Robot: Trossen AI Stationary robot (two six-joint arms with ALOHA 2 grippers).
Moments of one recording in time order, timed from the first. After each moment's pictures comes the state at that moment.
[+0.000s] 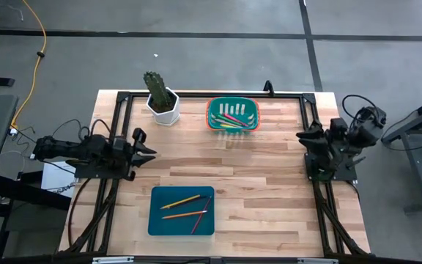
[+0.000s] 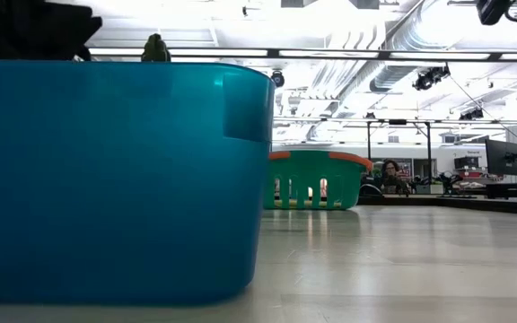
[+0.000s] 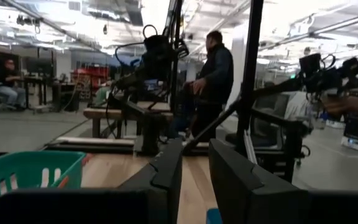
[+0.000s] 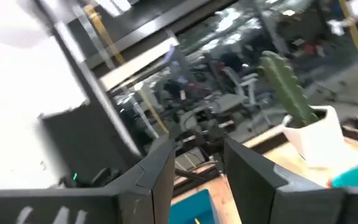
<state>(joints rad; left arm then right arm) -0.02 0.01 0.01 0.22 -0.03 -0.06 0.74 0.18 0.51 -0.03 0.79 0.32</state>
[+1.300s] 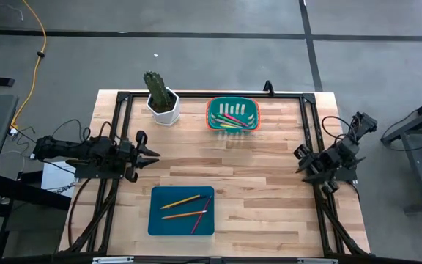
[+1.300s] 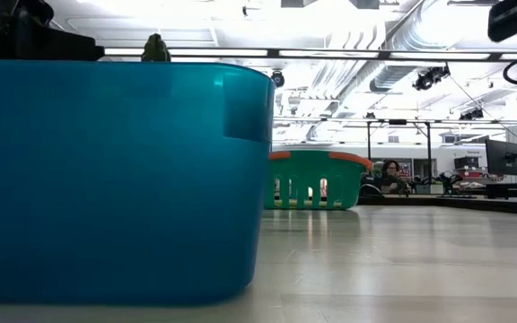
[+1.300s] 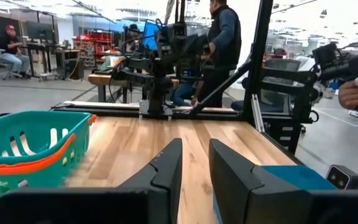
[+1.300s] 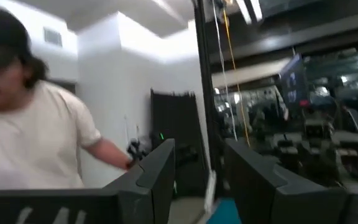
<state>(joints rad) -0.02 0.01 0.01 0.06 -0.05 -0.06 0.74 0.01 0.01 0.48 0.23 -0.01</state>
